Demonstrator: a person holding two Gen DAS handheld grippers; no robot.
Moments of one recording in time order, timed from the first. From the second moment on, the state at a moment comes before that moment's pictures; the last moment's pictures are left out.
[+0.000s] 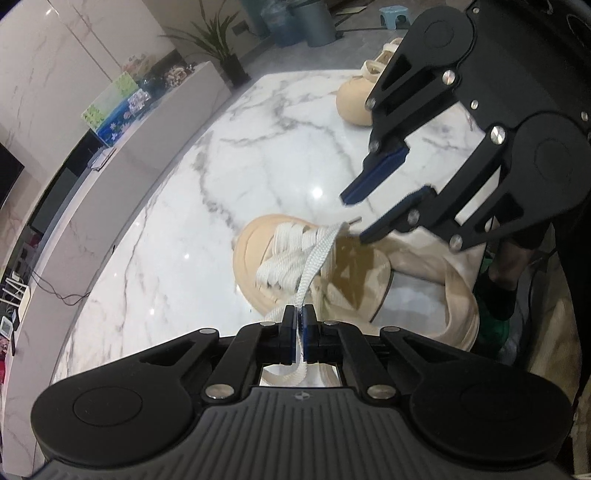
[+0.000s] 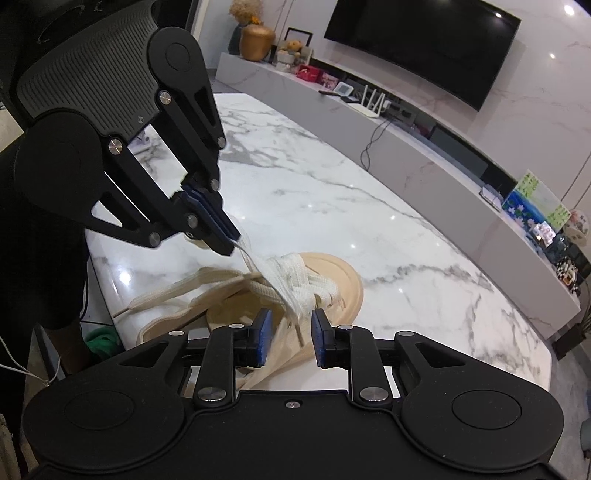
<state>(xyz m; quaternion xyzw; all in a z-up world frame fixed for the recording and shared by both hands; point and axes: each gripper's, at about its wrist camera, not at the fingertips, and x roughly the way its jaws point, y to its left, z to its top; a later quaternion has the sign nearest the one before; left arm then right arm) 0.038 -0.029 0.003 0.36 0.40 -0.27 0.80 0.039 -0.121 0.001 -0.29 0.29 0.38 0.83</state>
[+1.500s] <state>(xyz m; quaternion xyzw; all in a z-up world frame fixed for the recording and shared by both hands) 0.029 -0.069 -0.008 0.37 0.34 -0.27 0.82 0.037 -0.133 -0.012 -0.18 0.32 0.35 0.86</state>
